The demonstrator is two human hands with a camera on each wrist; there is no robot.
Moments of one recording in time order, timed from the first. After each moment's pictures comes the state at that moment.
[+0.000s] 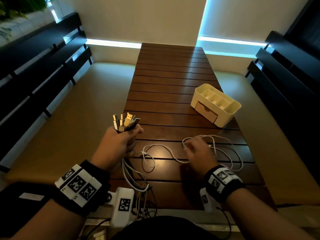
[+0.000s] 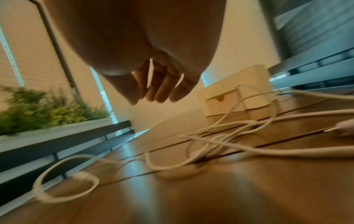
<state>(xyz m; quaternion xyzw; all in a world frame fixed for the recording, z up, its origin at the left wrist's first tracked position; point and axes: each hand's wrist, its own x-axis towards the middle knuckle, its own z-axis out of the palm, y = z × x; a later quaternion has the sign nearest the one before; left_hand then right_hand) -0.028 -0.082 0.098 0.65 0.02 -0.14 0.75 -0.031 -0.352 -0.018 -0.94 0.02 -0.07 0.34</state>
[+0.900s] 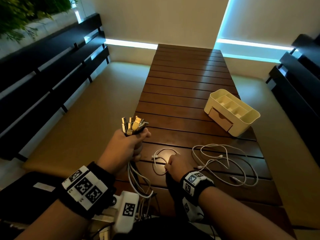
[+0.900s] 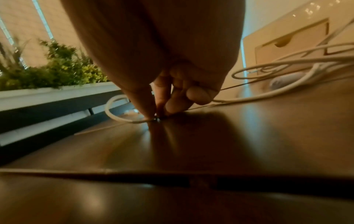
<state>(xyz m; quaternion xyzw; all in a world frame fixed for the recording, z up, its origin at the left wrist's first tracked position) -0.022 -0.083 0.099 0.65 0.05 -0.12 0.75 0.016 -0.275 -0.074 -0.97 -0.01 0.17 0.16</state>
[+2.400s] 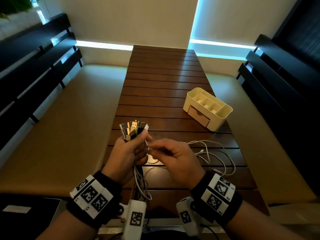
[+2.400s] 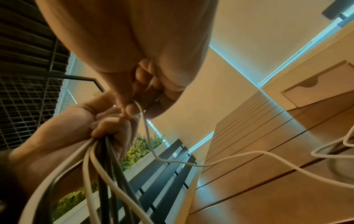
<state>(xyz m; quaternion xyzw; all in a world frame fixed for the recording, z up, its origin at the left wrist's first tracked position) -0.022 -0.127 0.089 0.54 -0.03 -0.16 0.82 -0.048 -0.292 0.067 -0.79 -0.17 -0.08 0.58</state>
